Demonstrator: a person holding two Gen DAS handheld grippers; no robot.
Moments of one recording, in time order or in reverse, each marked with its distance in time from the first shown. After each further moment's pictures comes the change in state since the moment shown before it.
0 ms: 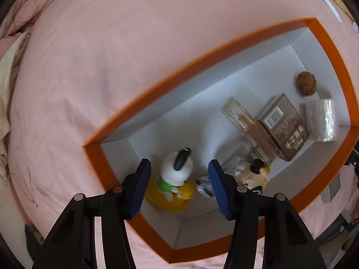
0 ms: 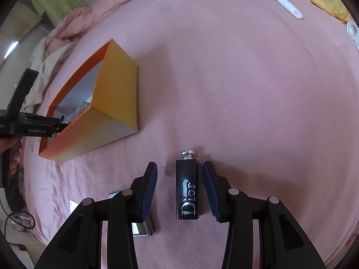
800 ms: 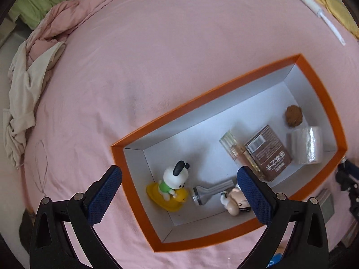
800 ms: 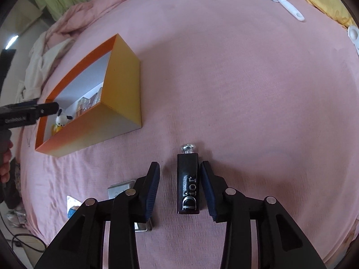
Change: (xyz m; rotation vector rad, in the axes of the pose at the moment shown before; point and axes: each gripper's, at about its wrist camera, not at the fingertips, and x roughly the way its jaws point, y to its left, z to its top) left arm -0.041 -0.018 -0.001 -0.112 -0.208 0.154; right arm 0.001 -0.010 -0.002 -0.019 0.013 -0.012
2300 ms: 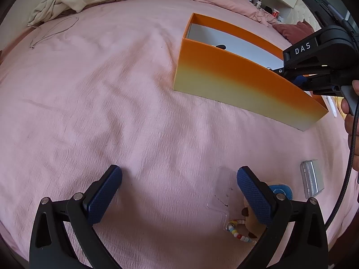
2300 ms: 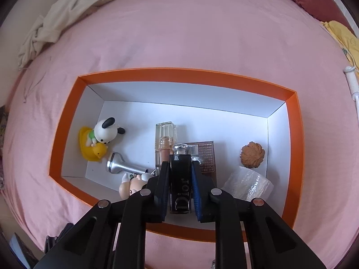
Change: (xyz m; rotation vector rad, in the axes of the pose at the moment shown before) left arm 0.010 -0.016 -0.209 -0.704 -0.289 -0.208; right arm 0.059 0.195 0.069 -0.385 0.088 -0.079
